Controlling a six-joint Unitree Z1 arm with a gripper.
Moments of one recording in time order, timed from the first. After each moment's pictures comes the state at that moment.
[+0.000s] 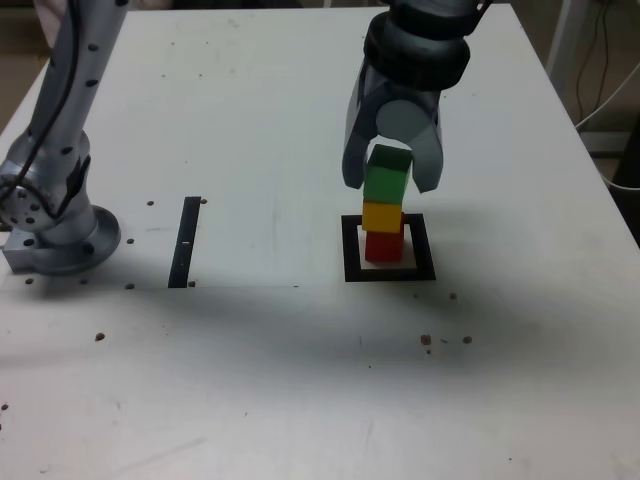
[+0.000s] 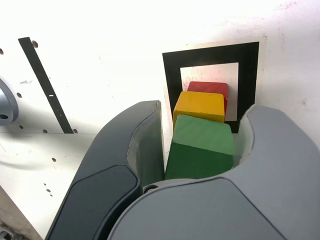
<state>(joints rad) -0.07 2.12 -1.89 1.58 0.07 0.03</state>
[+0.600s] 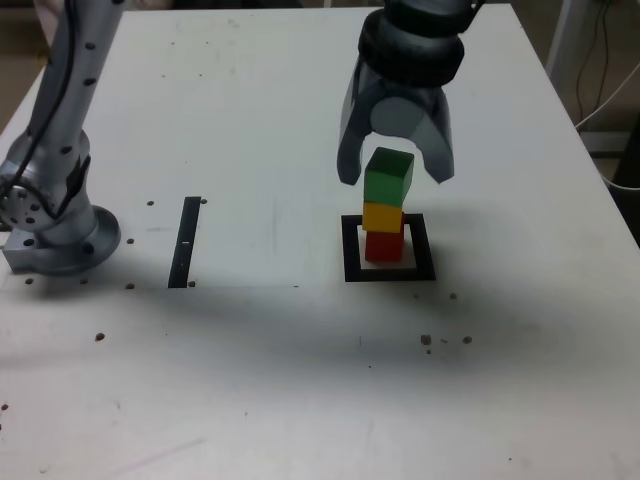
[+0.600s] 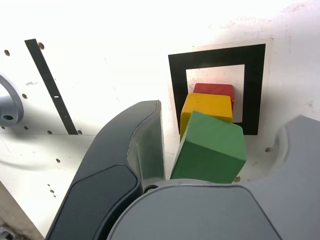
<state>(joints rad) -0.07 2.10 -1.87 1.58 0.08 0.03</state>
